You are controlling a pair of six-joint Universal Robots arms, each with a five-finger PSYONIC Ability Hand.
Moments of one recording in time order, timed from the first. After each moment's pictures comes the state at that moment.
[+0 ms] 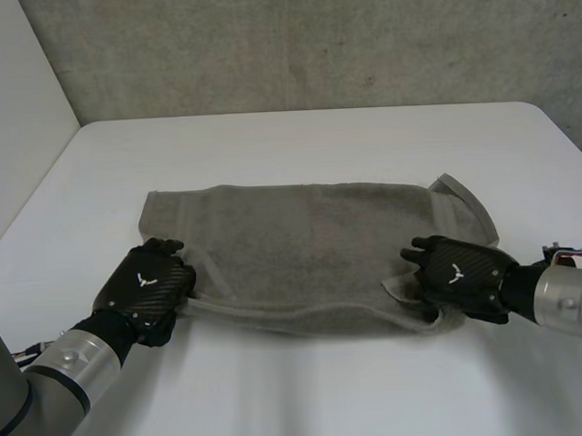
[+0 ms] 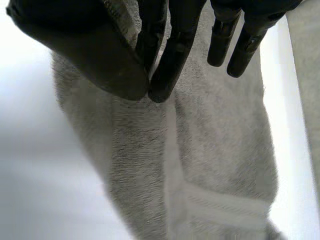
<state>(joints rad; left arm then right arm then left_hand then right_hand) 4.49 -1.68 -2.15 3.51 -1.21 3.60 1.55 -1.12 1.69 0.34 0.73 1.49 1.30 1.34 0.23 0.23 1.18 1.32 1.31 0.22 0.25 1.14</state>
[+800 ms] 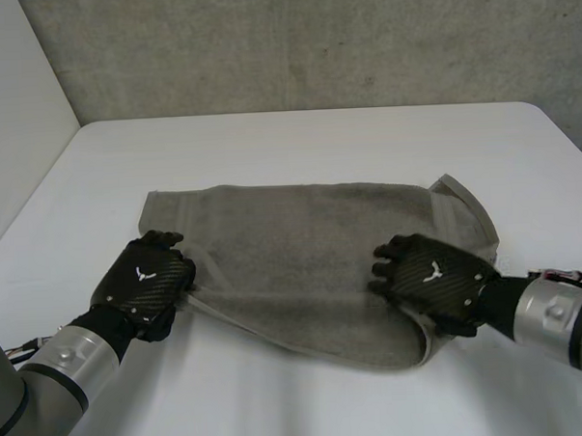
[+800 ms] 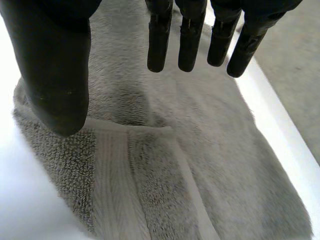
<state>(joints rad) 4.48 -1.65 -2.15 3.51 -1.21 3.60 1.68 -1.30 1.84 0.16 0.73 2.00 1.30 1.34 0.23 0.23 1.18 0.50 0.51 0.22 0.25 0.29</state>
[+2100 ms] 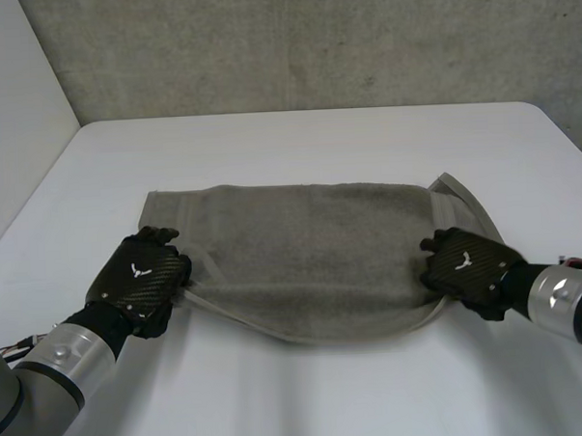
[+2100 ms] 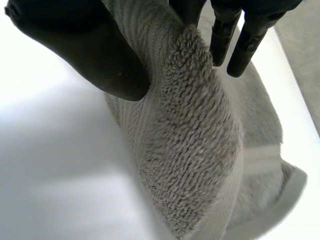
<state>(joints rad) 4.49 -1.64 -2.15 3.51 -1.21 3.60 1.62 -1.24 1.77 0.18 0.93 1.92 1.30 1.34 0.23 0.23 1.18 1.33 1.32 0.22 0.25 1.16</state>
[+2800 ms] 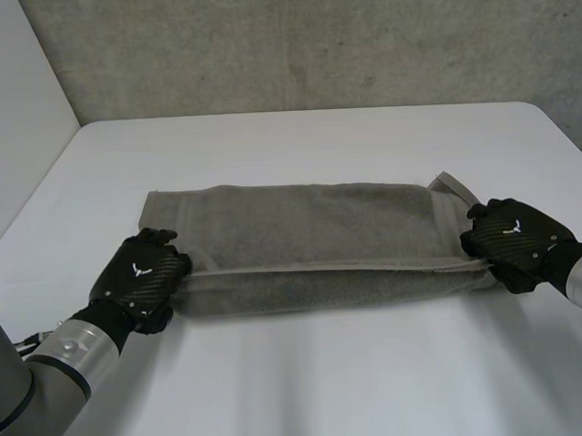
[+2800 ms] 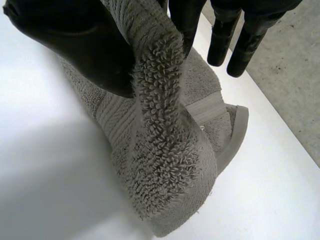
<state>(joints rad) 4.50 -1.71 -2.13 3.56 -1.21 3.60 1.50 -1.32 1.82 0.03 0.94 2.24 0.97 0.98 0.23 0.23 0.78 1.33 1.33 0.22 0.25 1.17</state>
